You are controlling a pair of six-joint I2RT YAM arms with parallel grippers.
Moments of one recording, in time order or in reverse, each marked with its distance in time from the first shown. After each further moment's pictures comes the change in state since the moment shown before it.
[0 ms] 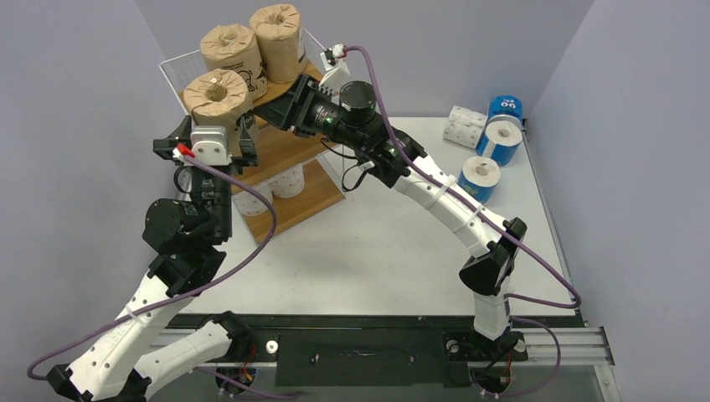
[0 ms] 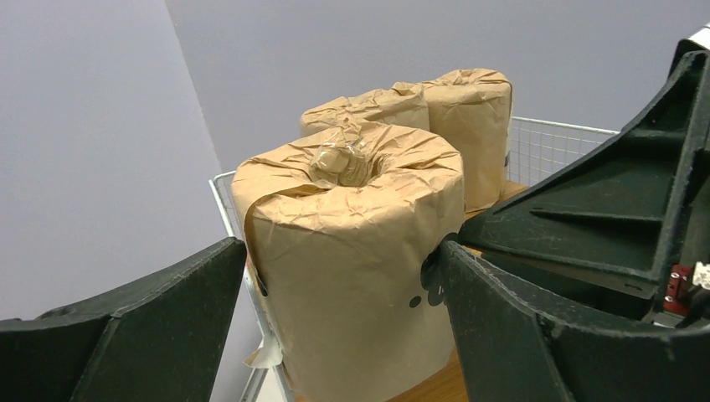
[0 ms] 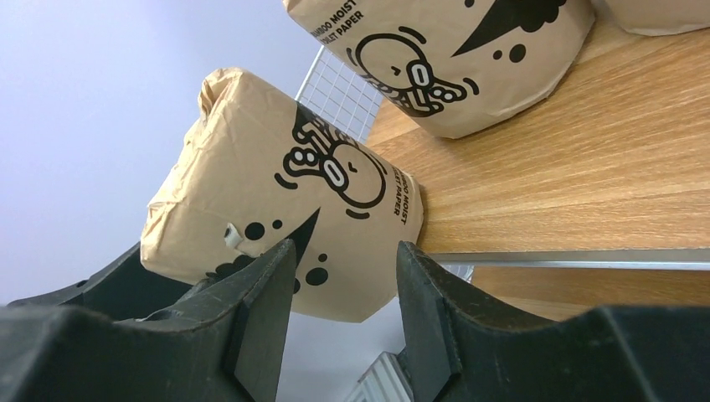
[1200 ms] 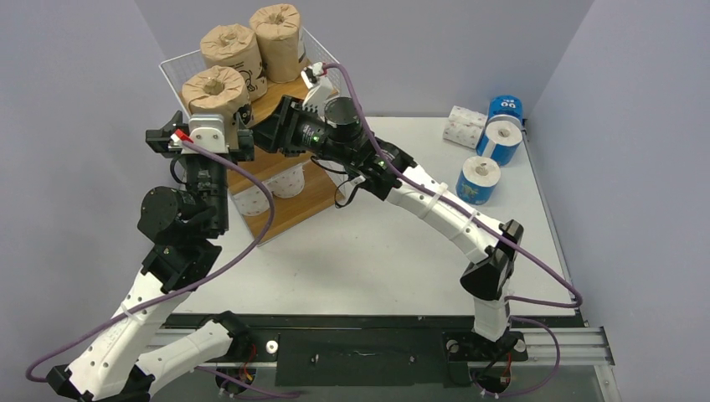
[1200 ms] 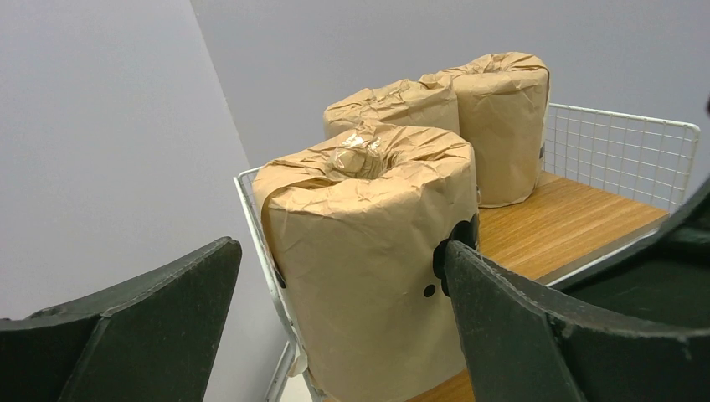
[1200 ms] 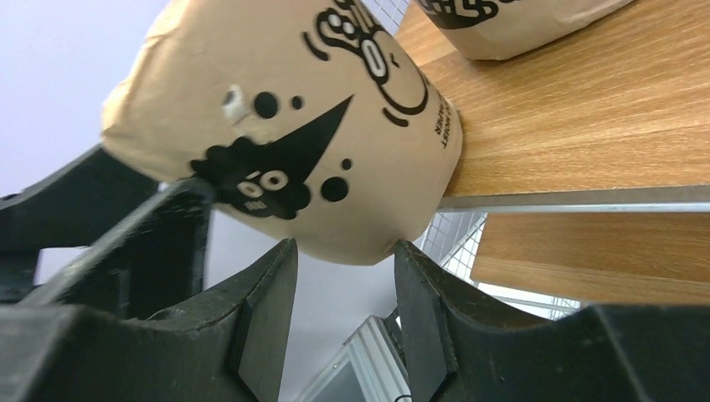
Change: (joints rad) left arm 0.031 0.040 0.089 -0.098 -0.031 0.015; right arm 0.066 -0.027 -0.074 -0.003 0.002 -0.072
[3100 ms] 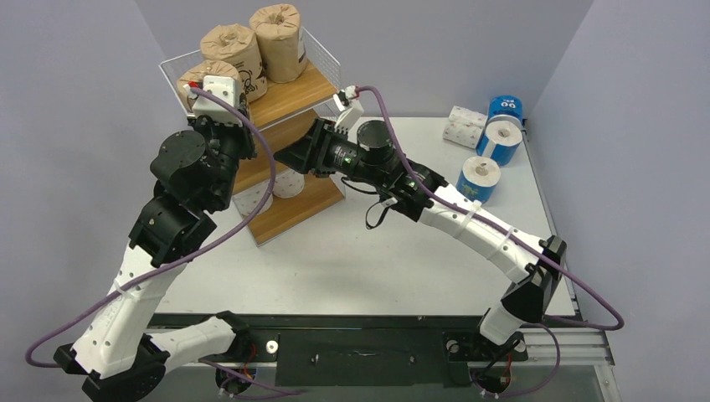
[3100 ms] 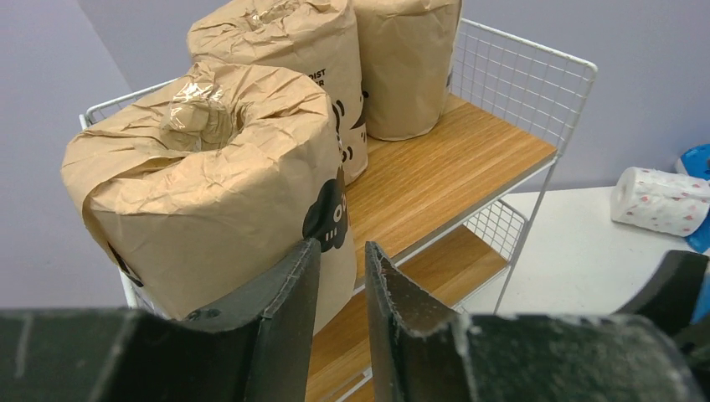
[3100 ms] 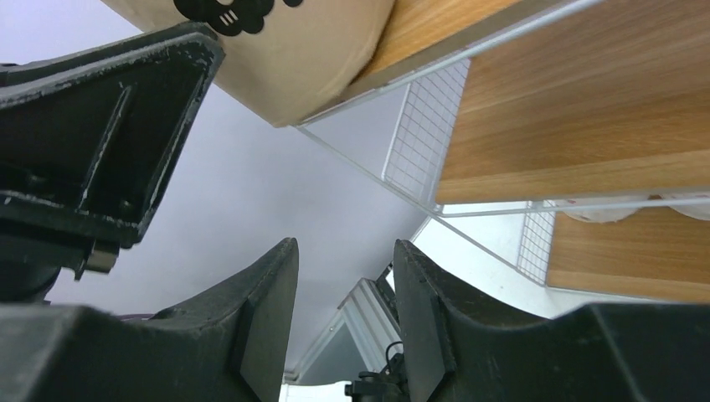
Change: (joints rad) left arm 0.019 0.202 0.403 -0.620 0.105 -0.413; right arm -0.017 -0.246 -0.392 0.089 0.000 0.038
